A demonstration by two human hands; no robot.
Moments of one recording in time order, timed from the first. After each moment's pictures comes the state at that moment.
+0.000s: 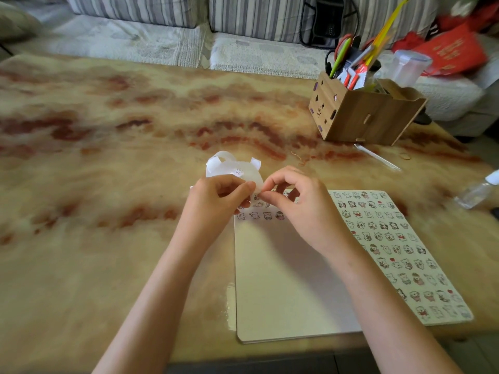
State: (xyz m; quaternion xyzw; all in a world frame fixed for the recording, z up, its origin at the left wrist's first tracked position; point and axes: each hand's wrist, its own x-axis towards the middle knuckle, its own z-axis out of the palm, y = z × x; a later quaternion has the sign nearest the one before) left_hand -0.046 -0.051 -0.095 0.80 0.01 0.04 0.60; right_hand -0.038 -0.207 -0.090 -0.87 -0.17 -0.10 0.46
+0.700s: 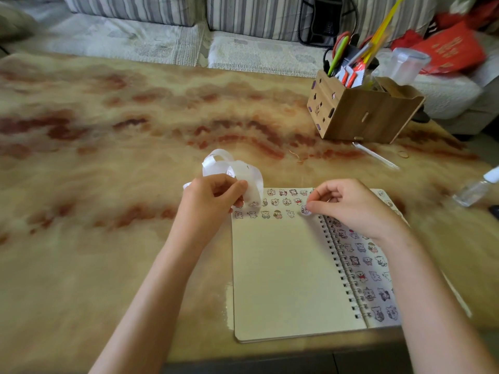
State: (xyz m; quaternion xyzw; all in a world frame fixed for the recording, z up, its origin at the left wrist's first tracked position) left_hand -0.046 -0.050 -0.098 0.81 0.04 0.05 0.59; right_hand -0.033 -0.270 -0.076 -0.91 0.02 0.08 0.40
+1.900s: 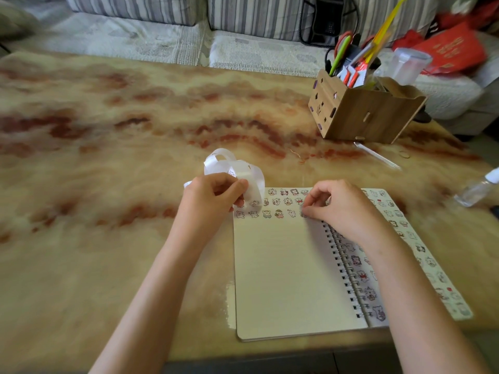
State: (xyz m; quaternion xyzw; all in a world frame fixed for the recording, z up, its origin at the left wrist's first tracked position) left_hand -0.046 -0.049 -0.096 0.81 0.04 0.05 0.58; right_hand -0.034 -0.257 -0.085 -0.97 0.01 0.01 0.26
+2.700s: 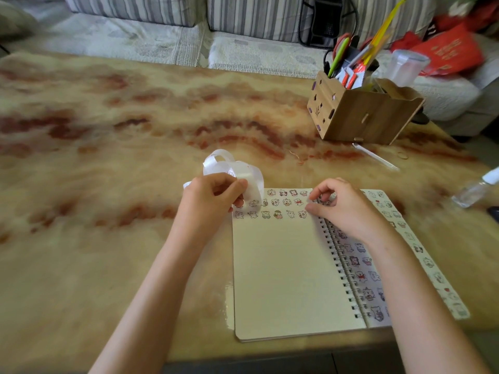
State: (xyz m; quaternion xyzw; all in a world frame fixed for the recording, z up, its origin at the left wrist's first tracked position) left_hand -0.046 -0.050 -0.095 0.81 0.04 0.05 0.59; right_hand -0.025 -0.272 -0.097 -0.95 0.01 0.02 0.32
